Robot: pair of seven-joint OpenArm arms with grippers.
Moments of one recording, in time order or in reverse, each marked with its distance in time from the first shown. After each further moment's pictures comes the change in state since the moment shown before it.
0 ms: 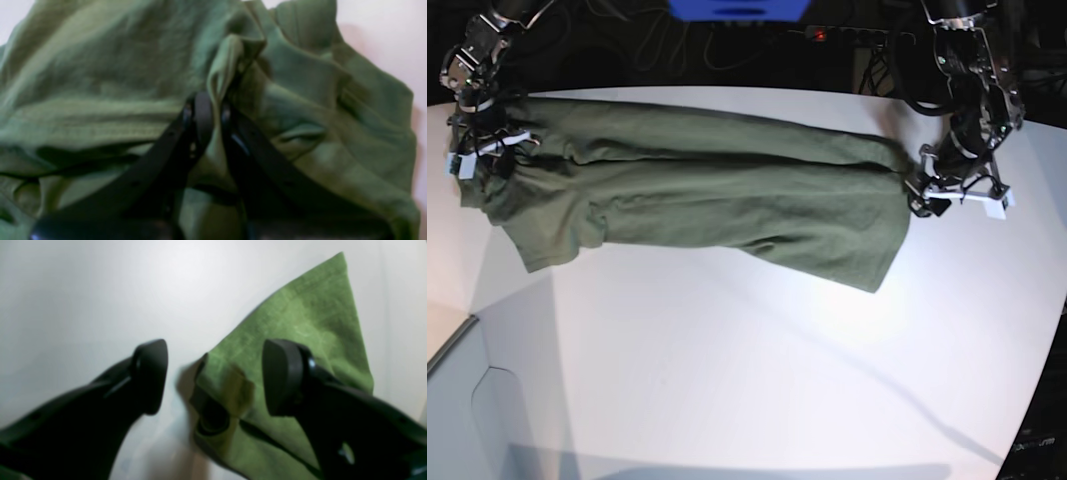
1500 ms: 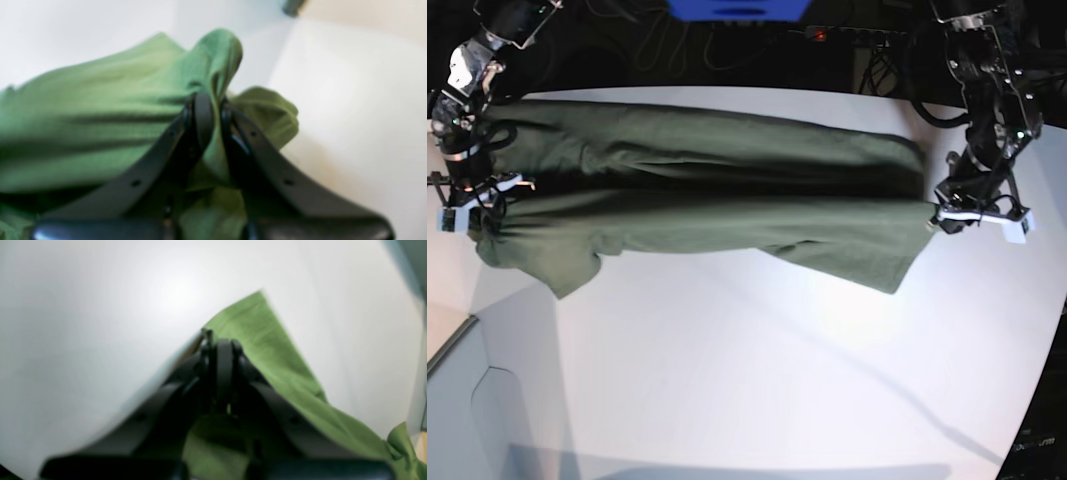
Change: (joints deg) left arm 0.3 -1.1 0.4 8.4 -0.3 0.2 0.1; right arm 2.4 0.1 -6.5 15.2 -2.0 0.0 -3.2
